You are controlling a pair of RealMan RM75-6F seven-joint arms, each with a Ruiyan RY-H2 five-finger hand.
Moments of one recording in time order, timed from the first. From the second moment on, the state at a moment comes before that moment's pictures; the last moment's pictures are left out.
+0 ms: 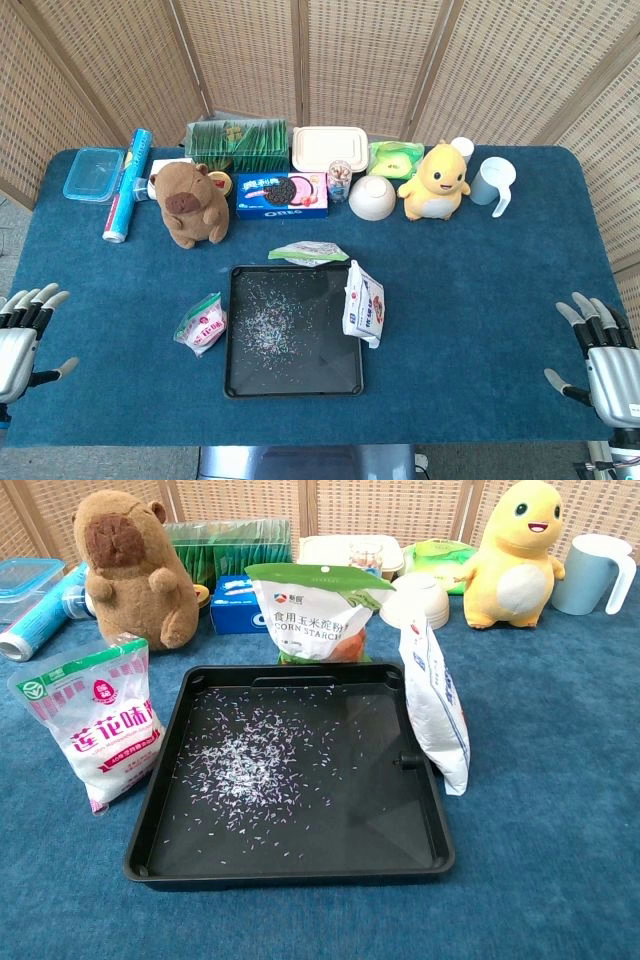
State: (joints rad) left arm -0.07 -1.08 -0.01 -1.71 1.49 1.46 0.09; right arm 0.00 -1.04 0.04 -1.72 -1.58 1.57 -0.06
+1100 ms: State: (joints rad) left arm -0.18 -1.61 0.00 -1.28 1.56 1.32 -0.32; right arm 0.00 -1.03 0.03 -1.73 -1.59 1.57 -0.02
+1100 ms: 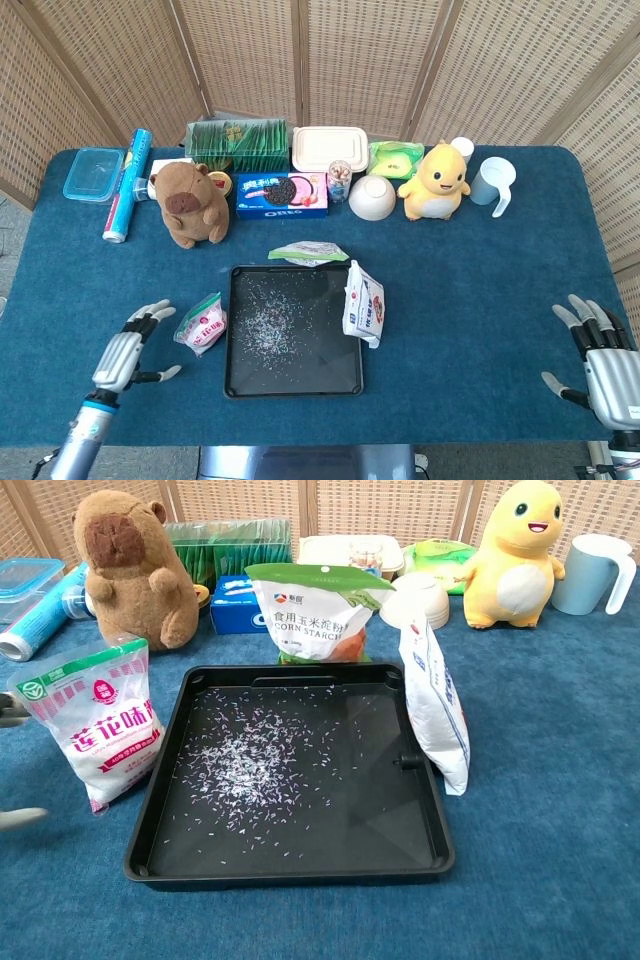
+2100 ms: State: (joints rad) left arm -0.21 -1.84 -0.08 -1.22 1.48 1.37 -0.16; right arm 0.00 -1.01 0.04 -1.72 -1.58 1.58 0.02
